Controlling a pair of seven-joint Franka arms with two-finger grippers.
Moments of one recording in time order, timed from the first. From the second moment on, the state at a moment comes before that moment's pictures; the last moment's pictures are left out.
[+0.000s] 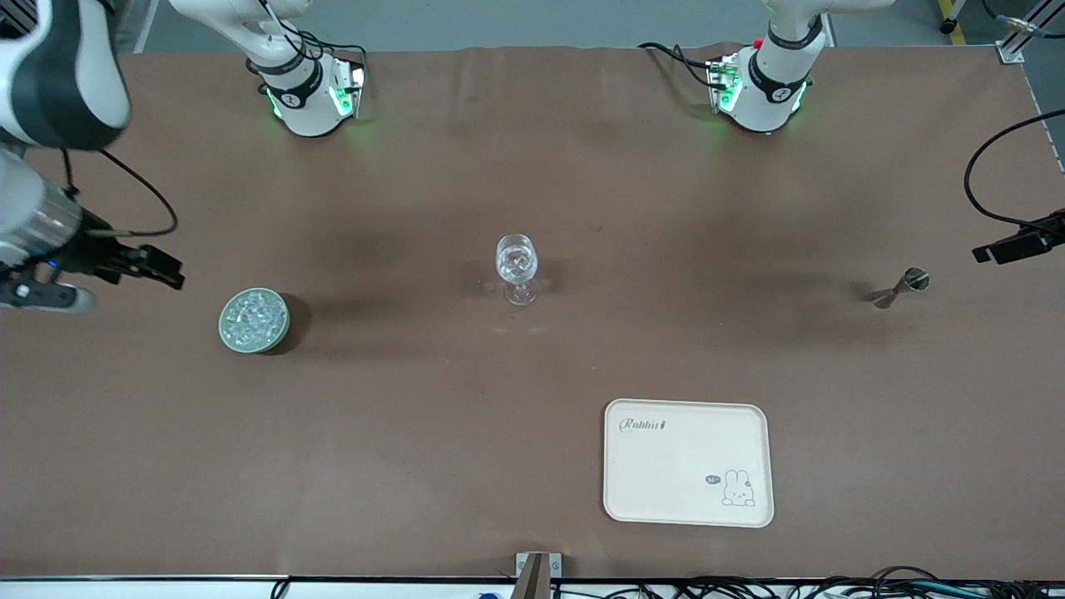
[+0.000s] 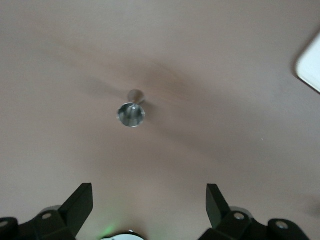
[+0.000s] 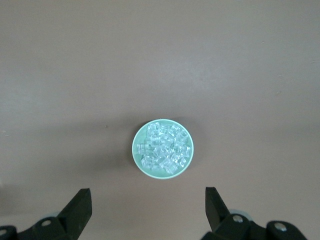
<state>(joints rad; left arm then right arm) -0.06 0.18 0.46 -1.69 -0.17 1.61 -0.10 0.01 0.06 -0.04 -1.89 -0.02 1.95 0.07</state>
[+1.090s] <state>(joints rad) 0.01 0.72 0.82 -1.70 -0.83 1.56 -0.14 0.00 0.37 -0.05 -2.17 -0.02 2.53 -0.03</state>
